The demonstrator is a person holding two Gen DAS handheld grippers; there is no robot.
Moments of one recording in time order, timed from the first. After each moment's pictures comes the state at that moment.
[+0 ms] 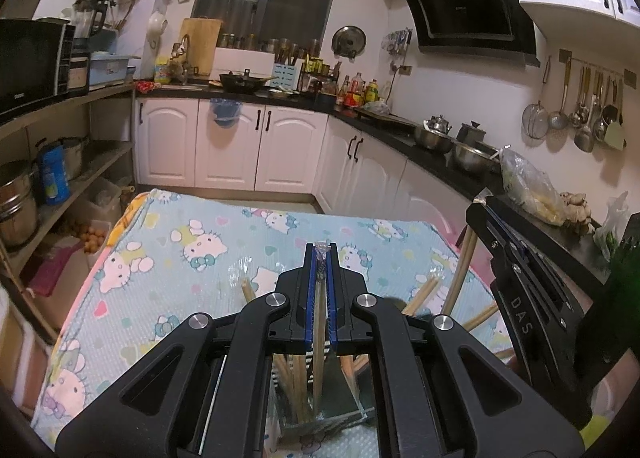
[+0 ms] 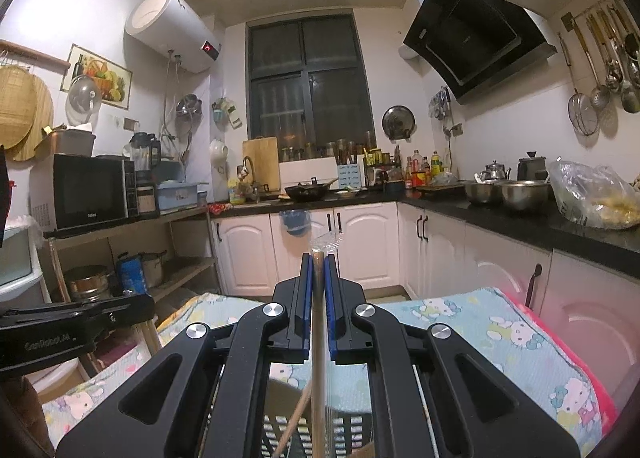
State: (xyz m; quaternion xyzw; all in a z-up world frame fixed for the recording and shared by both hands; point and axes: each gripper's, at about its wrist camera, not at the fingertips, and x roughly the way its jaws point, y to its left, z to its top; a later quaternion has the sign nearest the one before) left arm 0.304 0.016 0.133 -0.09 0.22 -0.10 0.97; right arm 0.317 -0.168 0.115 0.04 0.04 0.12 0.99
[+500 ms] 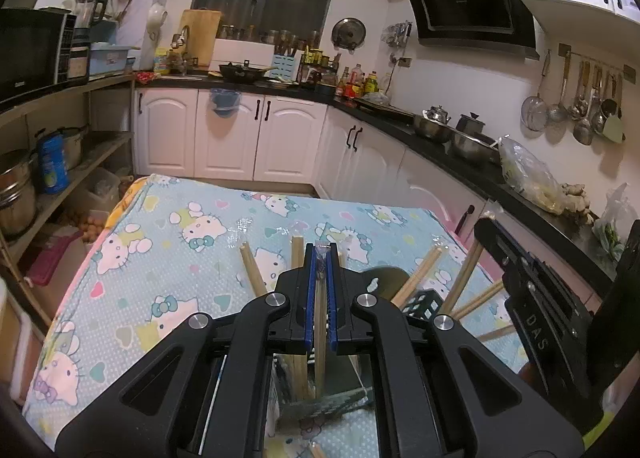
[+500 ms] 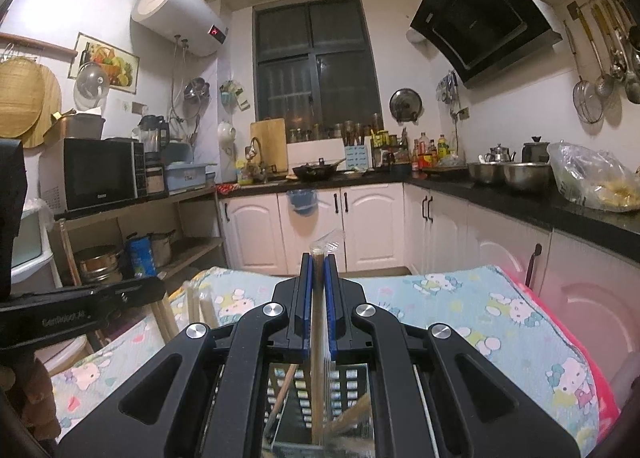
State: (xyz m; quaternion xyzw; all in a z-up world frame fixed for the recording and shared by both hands) left arm 0.294 0.016 0.118 -0.09 0.23 -0.10 0.96; right arm 0.295 -0.176 0.098 0.03 0.08 0.14 0.99
